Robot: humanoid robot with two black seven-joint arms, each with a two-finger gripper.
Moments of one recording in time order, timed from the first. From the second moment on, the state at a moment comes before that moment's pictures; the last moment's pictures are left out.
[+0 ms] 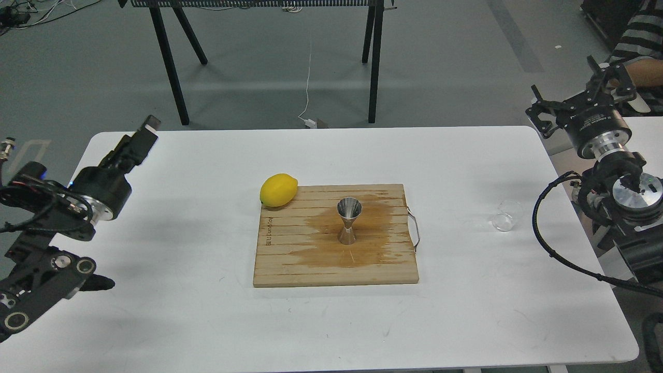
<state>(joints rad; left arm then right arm) -0.29 0.64 -0.96 -1.33 1.25 0.33 -0.14 0.66 -0.40 1.08 0.68 0.19 0.38 0.06</state>
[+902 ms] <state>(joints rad) -0.70 0.44 -1.10 -0.62 0.46 -0.49 -0.24 0.05 -0.59 1.39 1.29 0.20 0.37 0.06</state>
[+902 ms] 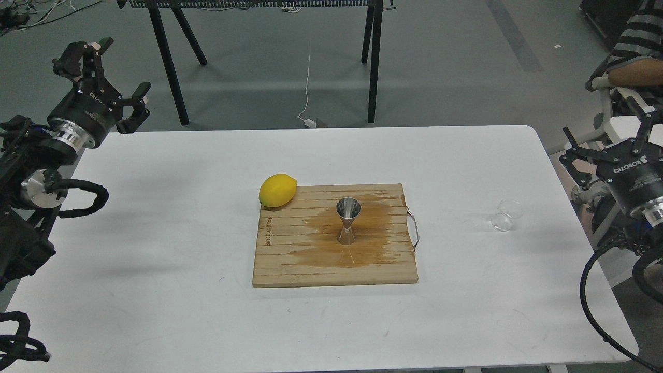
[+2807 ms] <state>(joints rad) -0.70 0.44 -1.09 -0.63 0.46 -0.49 -0.24 0.22 -0.11 1.35 0.87 0.31 -0.07 0.06</state>
